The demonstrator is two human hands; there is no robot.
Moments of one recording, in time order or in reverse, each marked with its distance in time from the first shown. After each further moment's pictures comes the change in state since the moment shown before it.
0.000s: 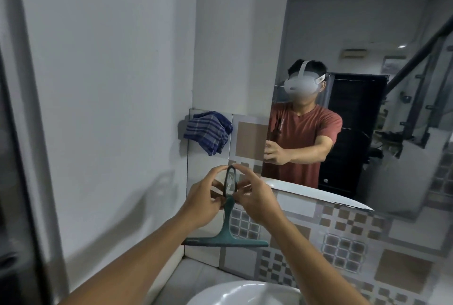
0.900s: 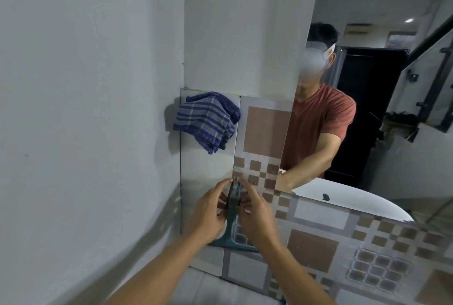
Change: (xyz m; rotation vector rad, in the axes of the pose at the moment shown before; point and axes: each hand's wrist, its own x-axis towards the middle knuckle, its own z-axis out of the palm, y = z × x) left_hand 0.070 -0.132 0.065 0.122 -0.004 -0.026; right_hand 0.067 0.117 0.086 -0.046 0.123 0.095
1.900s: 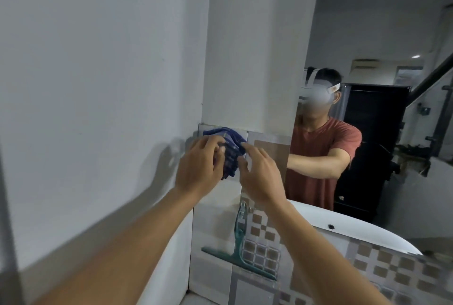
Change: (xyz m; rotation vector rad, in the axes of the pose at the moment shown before) left_hand 0.038 0.123 -0.145 0.415 0.572 0.399; right_hand 0.036 -0.156 -0.089 -0.175 0.236 -0.358
